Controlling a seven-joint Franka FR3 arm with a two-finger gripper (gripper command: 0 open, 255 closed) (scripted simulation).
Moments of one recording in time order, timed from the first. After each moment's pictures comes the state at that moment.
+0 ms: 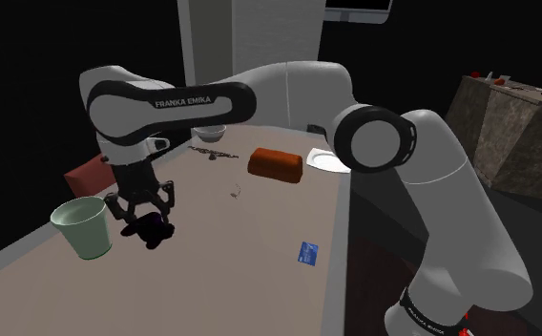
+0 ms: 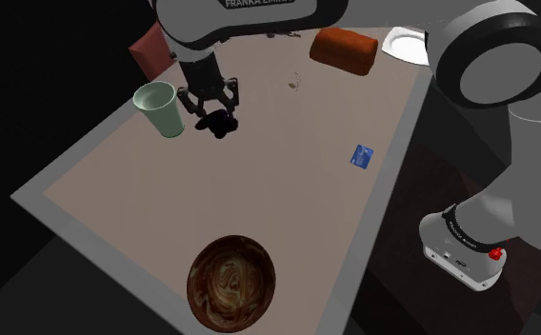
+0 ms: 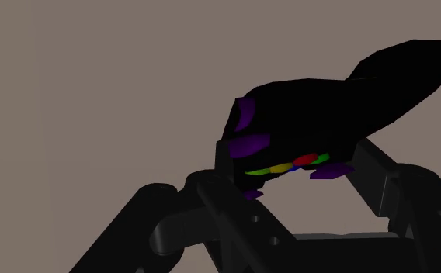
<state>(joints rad) 0.31 0.71 0.35 -1.06 -0.09 1.56 1.15</state>
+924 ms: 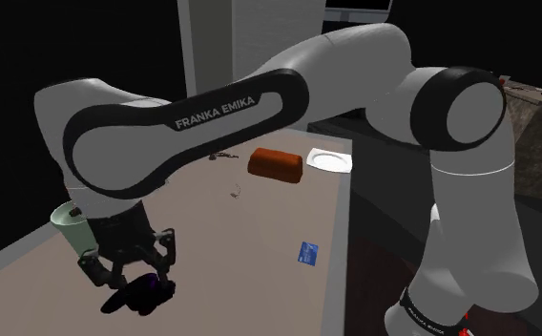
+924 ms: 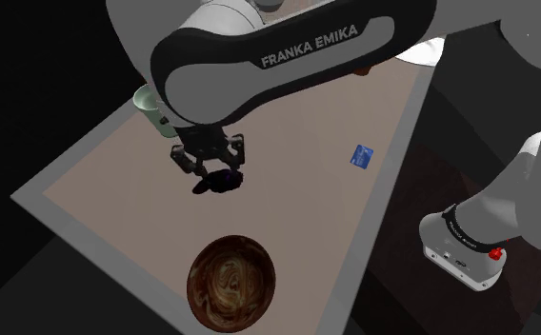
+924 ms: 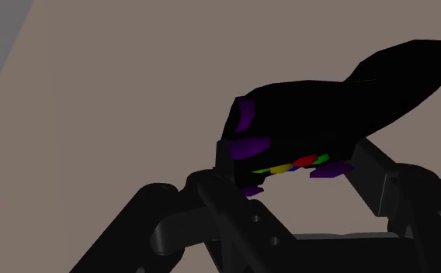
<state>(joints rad) 0.39 0.43 0.44 -1.53 -0.01 1.76 1.35</state>
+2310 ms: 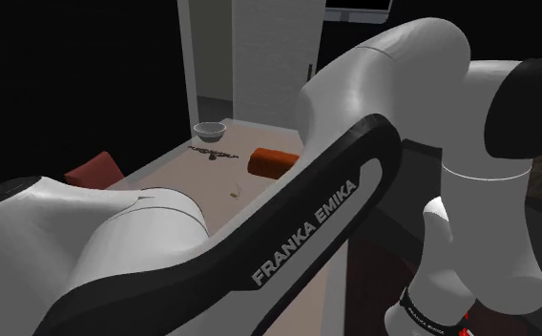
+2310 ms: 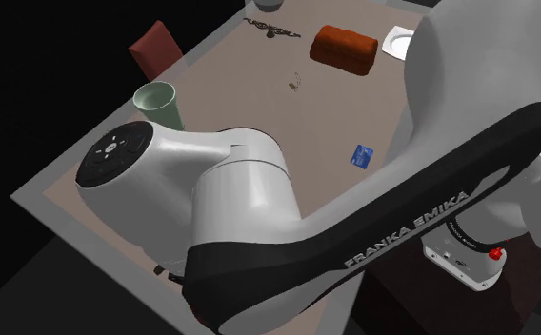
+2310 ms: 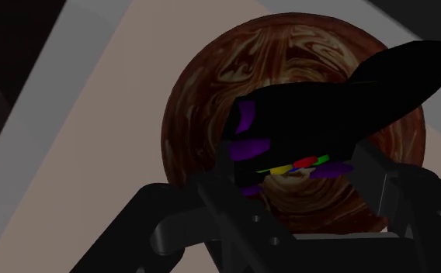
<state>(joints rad) 0.58 0.36 0.55 -1.74 0.02 1.96 1.64</state>
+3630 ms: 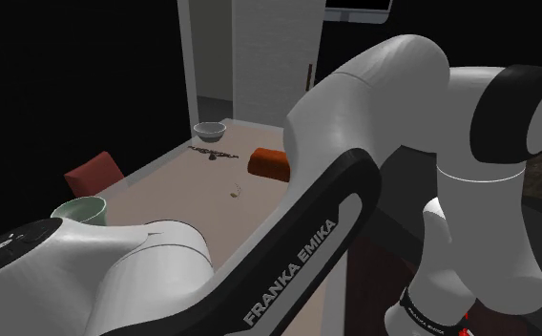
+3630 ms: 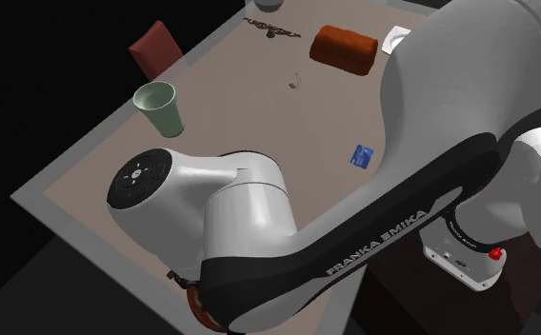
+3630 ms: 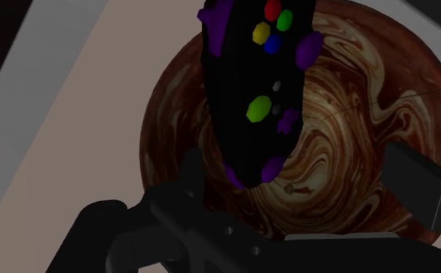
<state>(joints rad) 0.59 0.40 0.54 -1.79 0.00 2.05 1.65</state>
